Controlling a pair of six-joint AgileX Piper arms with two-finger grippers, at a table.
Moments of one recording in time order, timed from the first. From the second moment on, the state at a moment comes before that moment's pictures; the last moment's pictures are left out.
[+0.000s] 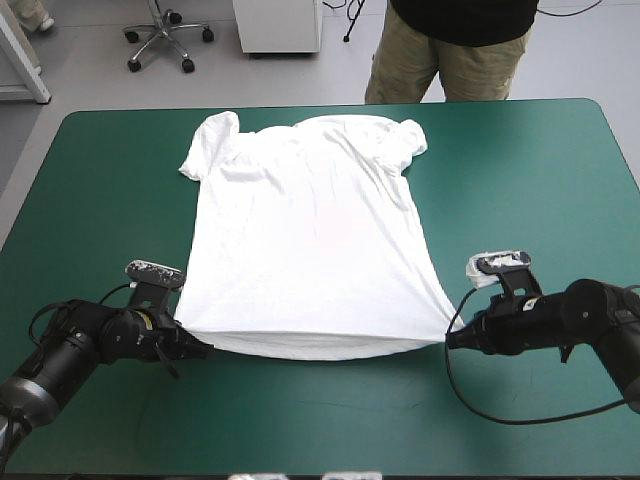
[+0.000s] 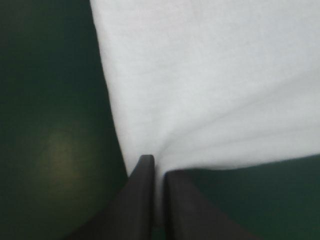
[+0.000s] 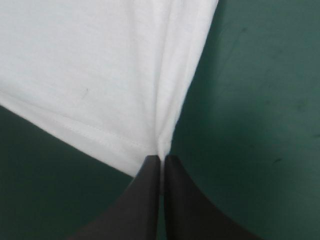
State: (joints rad) left arm -0.28 1.08 -0.65 0.01 0.80 0.01; right arm 0.14 1.09 -0.73 0.46 0.93 -0.37
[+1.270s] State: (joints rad) left arm -0.20 1.15 -0.98 0.12 0.78 -0.11; right arm 0.14 1.10 -1.09 0.25 0.97 -0.26
